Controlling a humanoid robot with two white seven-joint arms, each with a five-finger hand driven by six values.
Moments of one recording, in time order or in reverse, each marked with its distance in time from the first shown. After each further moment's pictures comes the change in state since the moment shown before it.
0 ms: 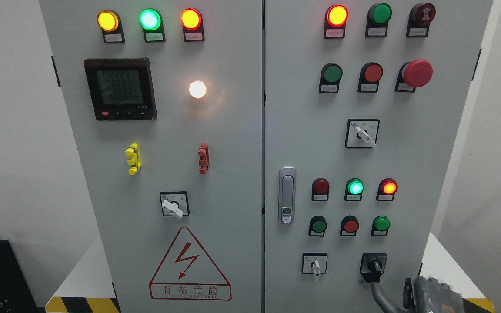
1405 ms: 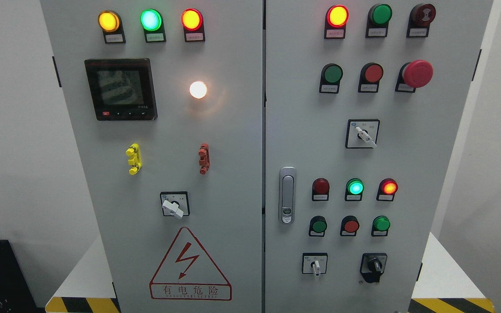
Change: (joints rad) left arm 0.000 0.000 0.000 0.000 0.000 0.000 0.000; right arm 0.415 0.031 -0.111 -0.248 -1.273 -0.276 0.270
